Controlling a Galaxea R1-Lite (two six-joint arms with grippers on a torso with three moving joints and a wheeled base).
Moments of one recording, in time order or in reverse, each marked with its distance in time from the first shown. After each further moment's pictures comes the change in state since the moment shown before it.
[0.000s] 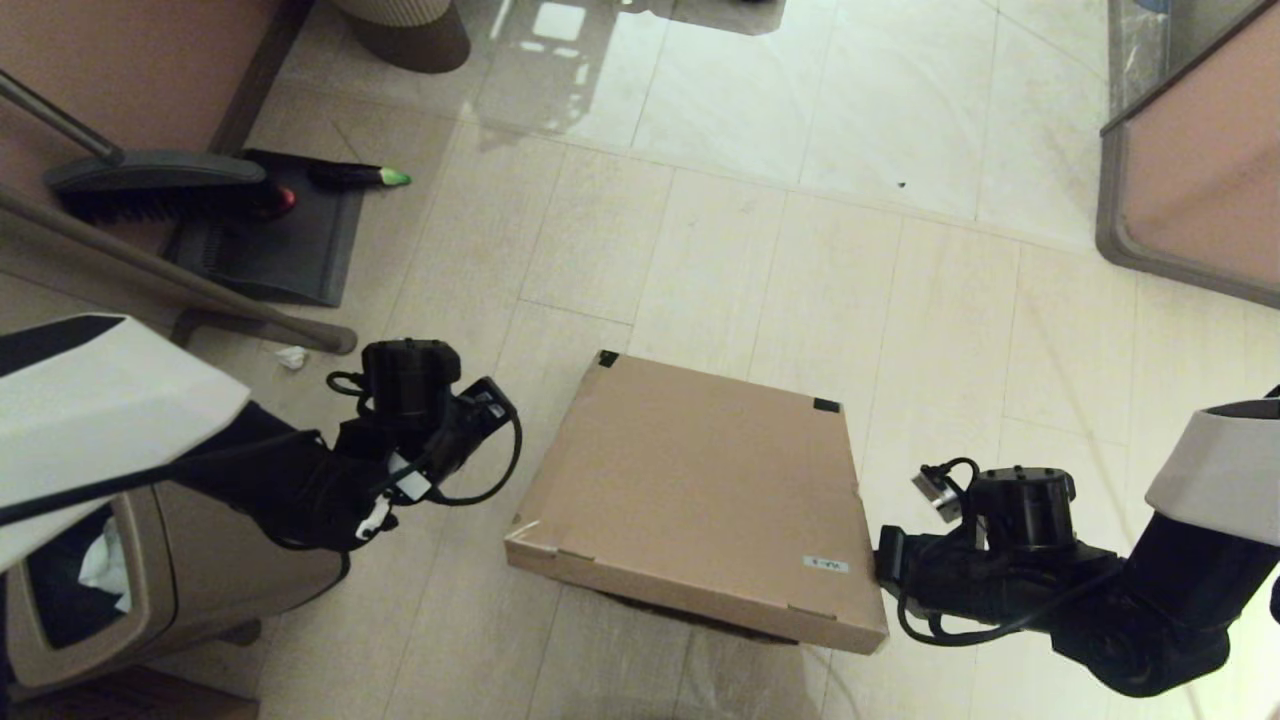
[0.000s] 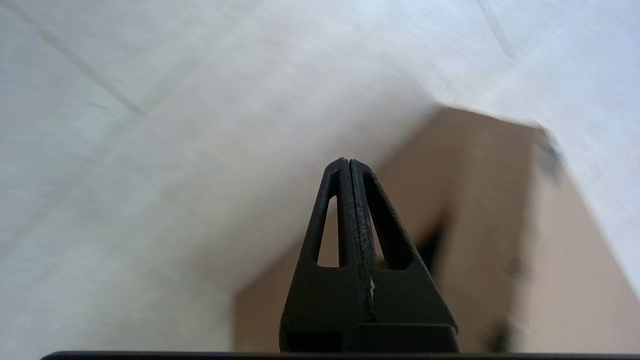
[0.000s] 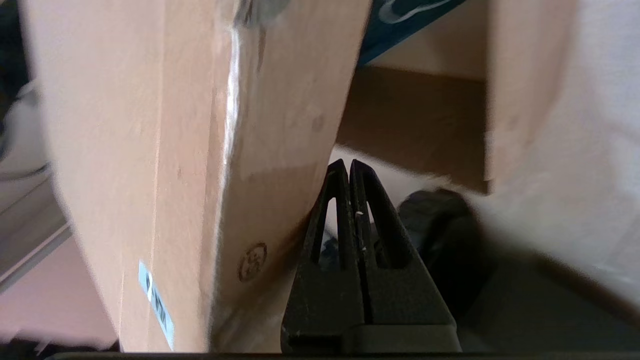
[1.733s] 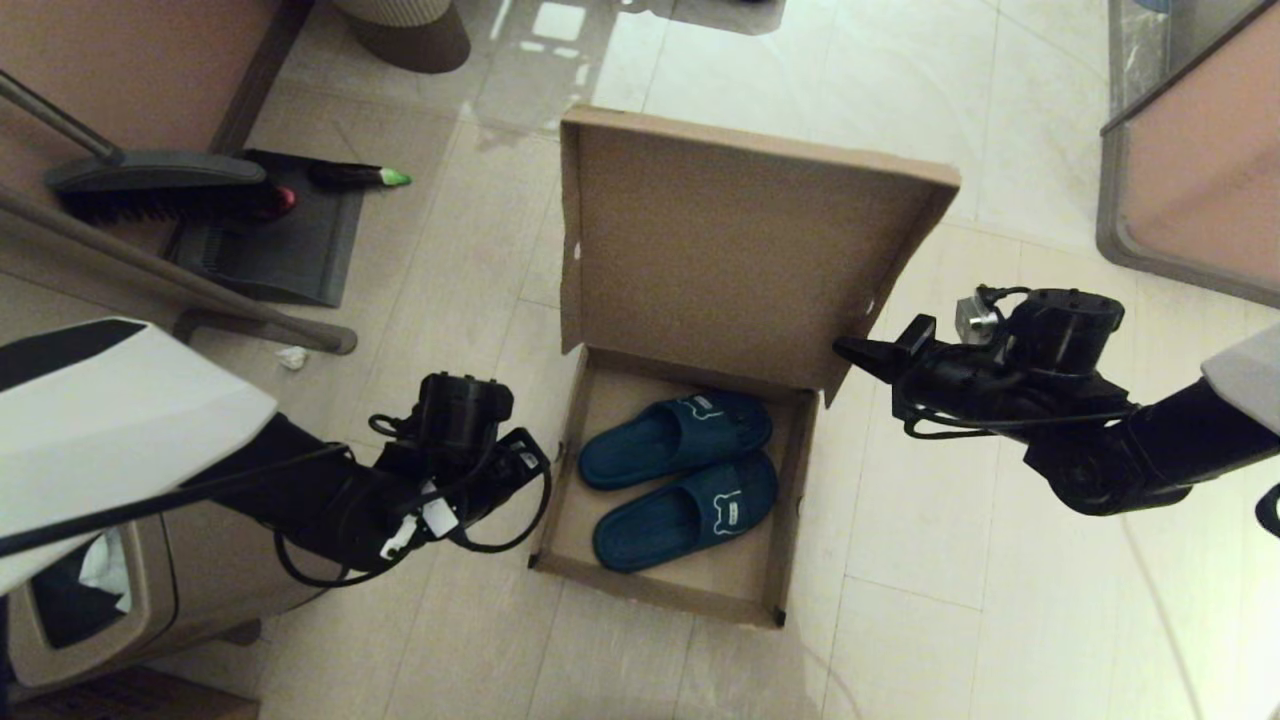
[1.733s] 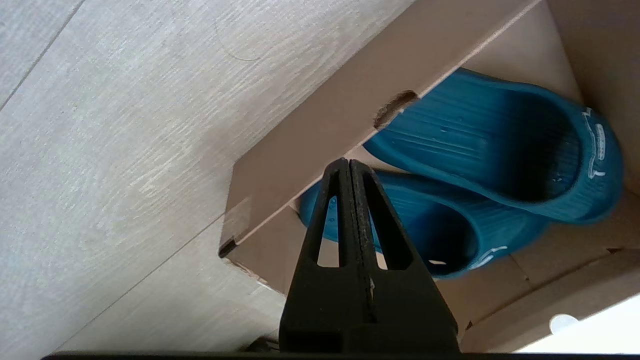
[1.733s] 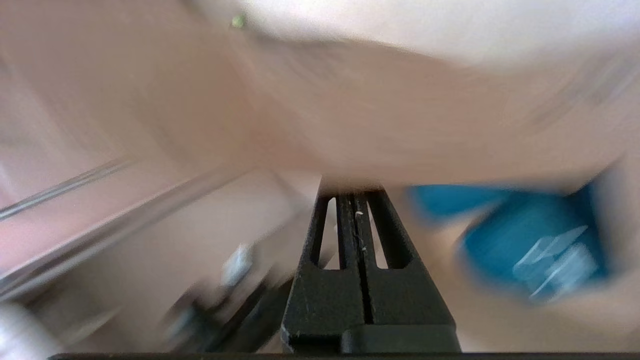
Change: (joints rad) left arm -0.108 -0.014 0.022 0.247 0.008 -0.134; right arm -0.087 -0.025 -0.575 0.038 -0.066 0.407
